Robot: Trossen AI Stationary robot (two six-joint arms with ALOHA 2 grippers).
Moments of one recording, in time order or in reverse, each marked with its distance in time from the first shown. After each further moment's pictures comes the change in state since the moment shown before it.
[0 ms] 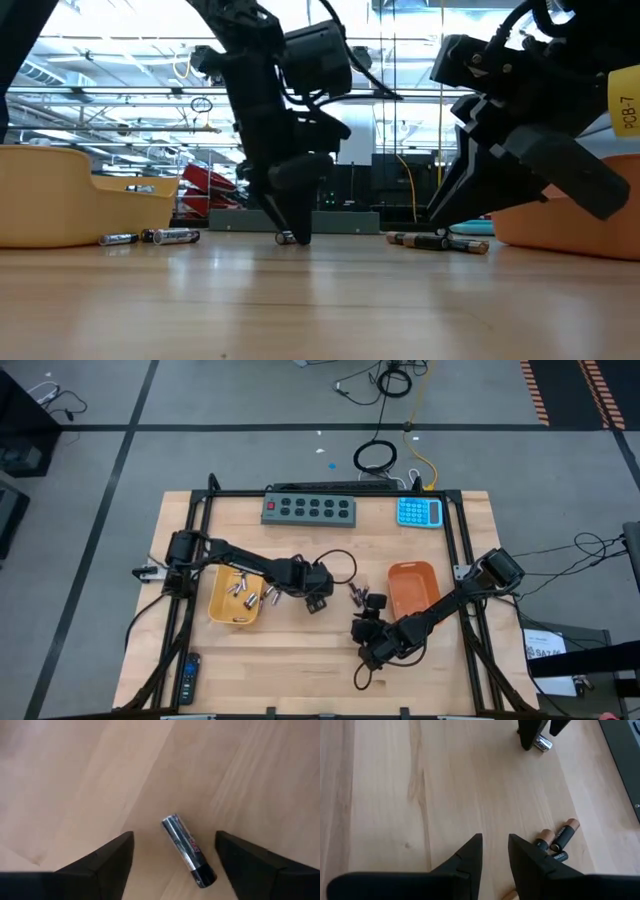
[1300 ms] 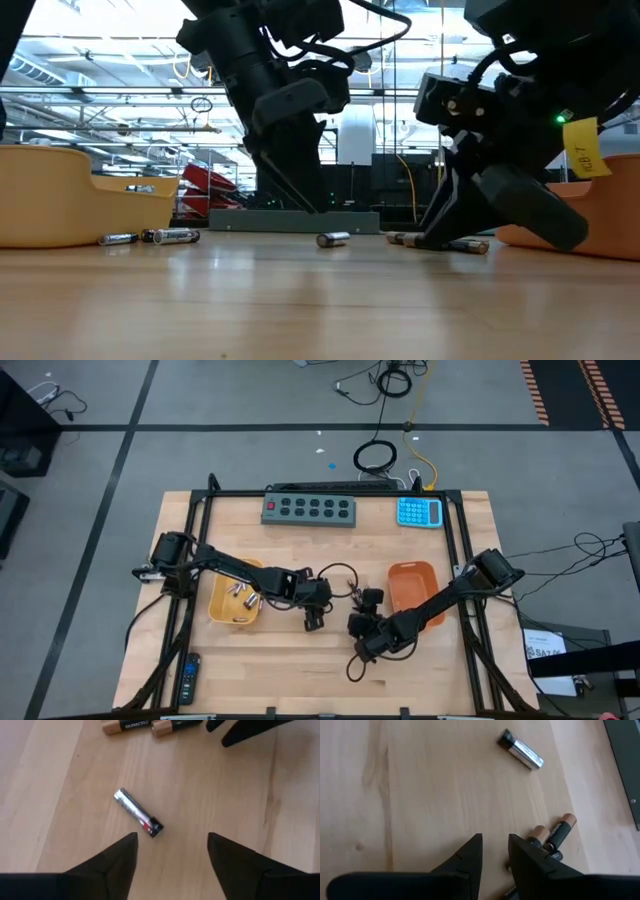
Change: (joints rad) left arm -0.091 -0.117 -0.062 0.186 0.132 0.139; right arm -0.056 0.045 -0.002 0.002 -0.005 -0.049
